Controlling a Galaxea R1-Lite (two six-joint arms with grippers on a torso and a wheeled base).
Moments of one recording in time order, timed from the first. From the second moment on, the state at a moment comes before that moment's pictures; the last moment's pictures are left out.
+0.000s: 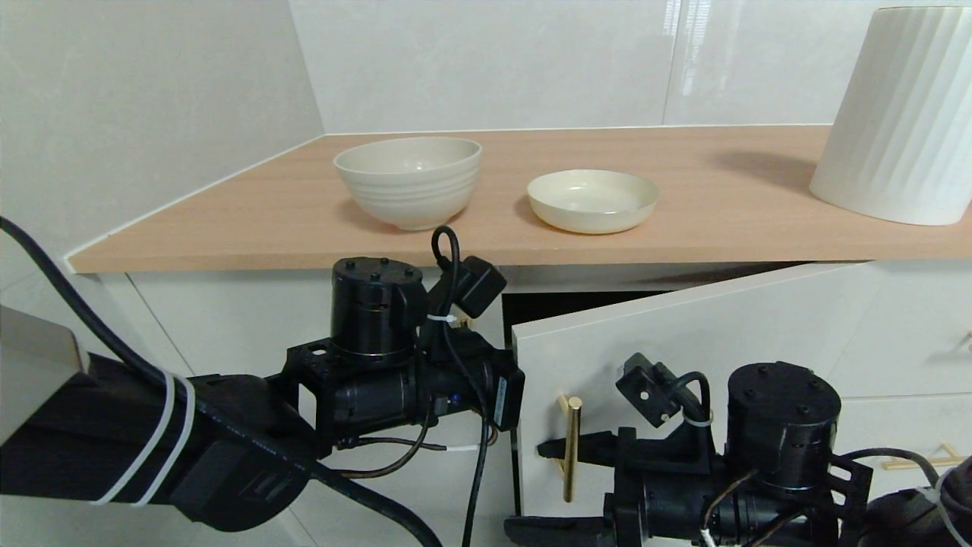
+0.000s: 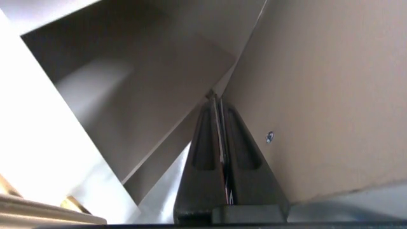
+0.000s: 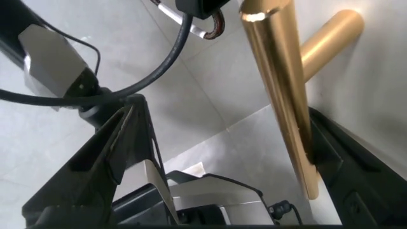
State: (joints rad) left arm -0.71 1.85 -0.84 -0.70 -0.39 -0.11; right arm 0.83 1.90 -0.48 -1.26 0.54 0.30
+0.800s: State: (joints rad) left arm -0.71 1.84 -0.84 -0.70 -0.38 -0.11; right arm 0.58 1.84 -0.46 -1.27 0.55 0.23
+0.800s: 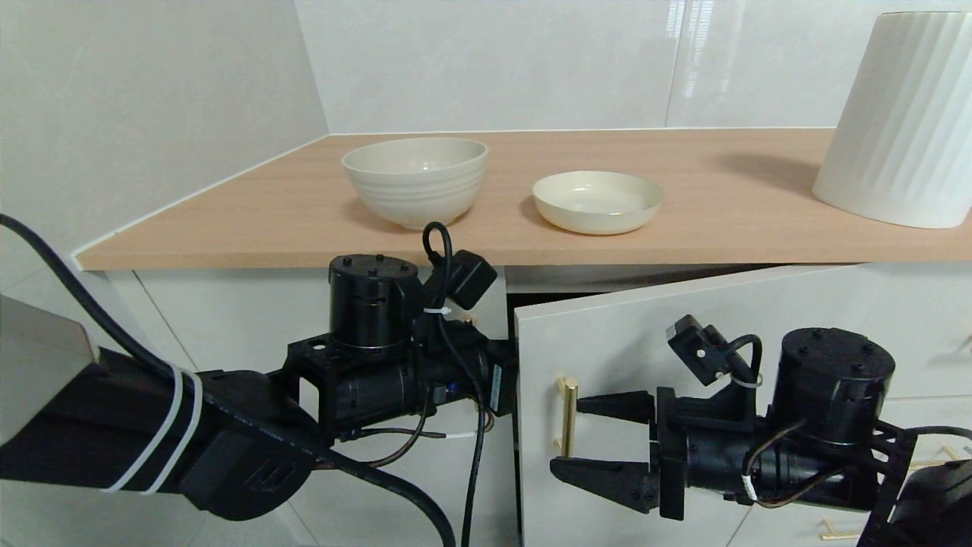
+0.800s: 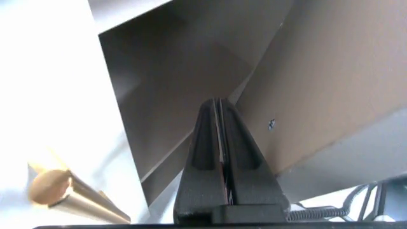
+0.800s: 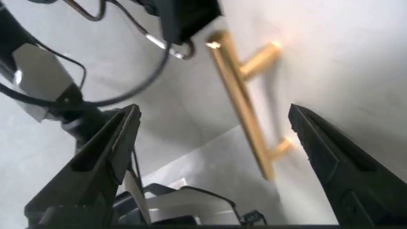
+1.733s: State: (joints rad) left arm -0.77 1.83 -0.84 -0.68 -0.40 -0.11; right arm 0.55 1.60 -0.17 -1.27 0.46 0.21
